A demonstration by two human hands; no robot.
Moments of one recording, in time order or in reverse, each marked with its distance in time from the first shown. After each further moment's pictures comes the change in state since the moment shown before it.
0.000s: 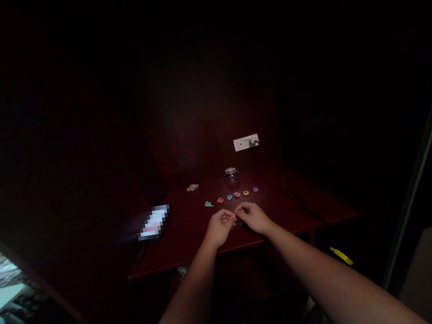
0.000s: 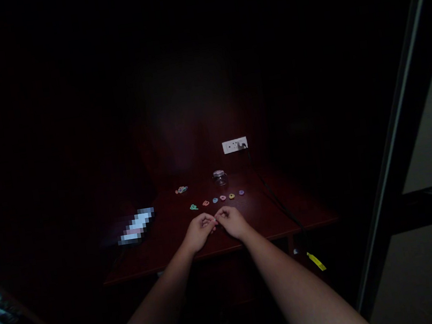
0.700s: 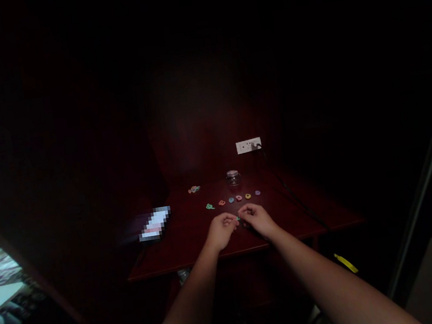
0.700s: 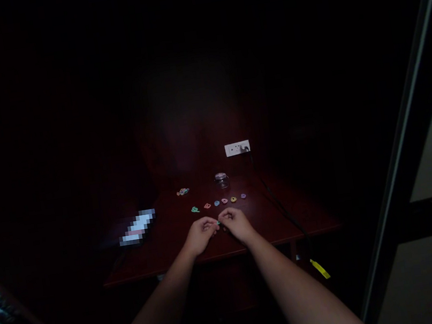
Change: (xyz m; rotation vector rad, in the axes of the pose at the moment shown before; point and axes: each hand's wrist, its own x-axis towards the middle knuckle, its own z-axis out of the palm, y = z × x) left_hand -0.002 0.006 0.001 0.035 0.007 0.026; right_hand -0.002 -0.001 -0.002 0.207 0.049 0.054
